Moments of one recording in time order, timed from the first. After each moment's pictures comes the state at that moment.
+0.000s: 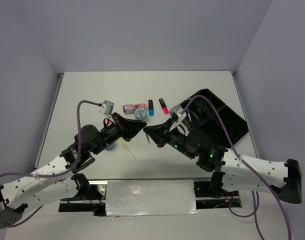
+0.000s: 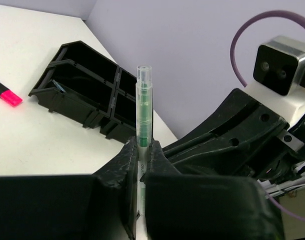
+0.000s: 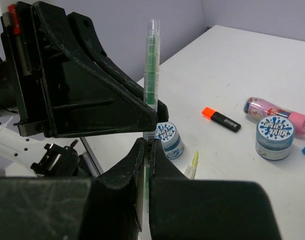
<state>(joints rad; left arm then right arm) -0.88 0.78 0.68 0.21 -0.05 -0.70 1.17 0.90 0.70 0.28 0.27 0.33</state>
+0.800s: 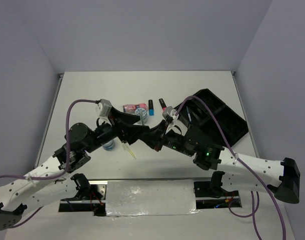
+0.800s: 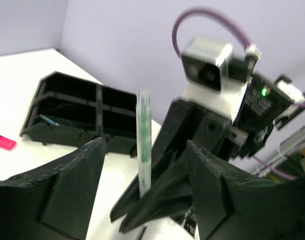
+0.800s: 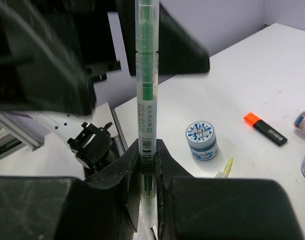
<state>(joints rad) -0.88 0.75 0.76 0.21 0.13 -0.50 1.13 0.95 0.70 0.37 0.00 0.34</state>
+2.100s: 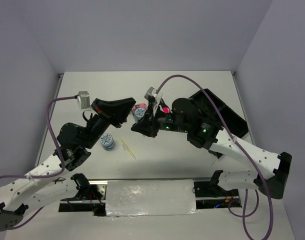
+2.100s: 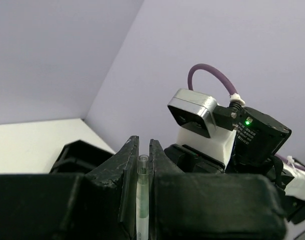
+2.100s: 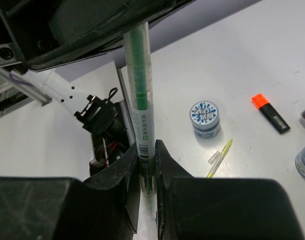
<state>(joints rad) -0.85 0.79 0.79 0.41 -0.09 -0.55 0.98 1.15 1.14 -0.10 -0.30 0.27</state>
